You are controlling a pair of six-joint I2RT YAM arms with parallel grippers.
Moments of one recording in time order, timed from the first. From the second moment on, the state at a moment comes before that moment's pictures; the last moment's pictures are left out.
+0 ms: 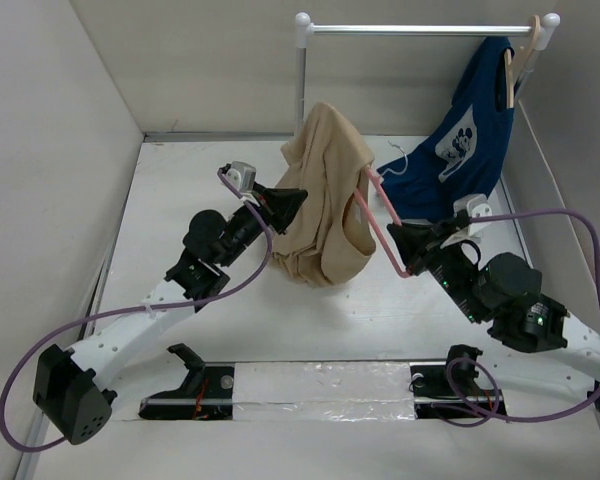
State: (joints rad) left arm -0.69 1.01 0.78 0.43 0.08 -0.42; right arm 1.16 0.63 0.95 -0.21 0.64 0.15
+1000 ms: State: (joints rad) left arm -0.91 0.99 0.83 0.20 -0.07 -0.44; right arm 1.03 0.90 0.82 0.39 0.62 0.05
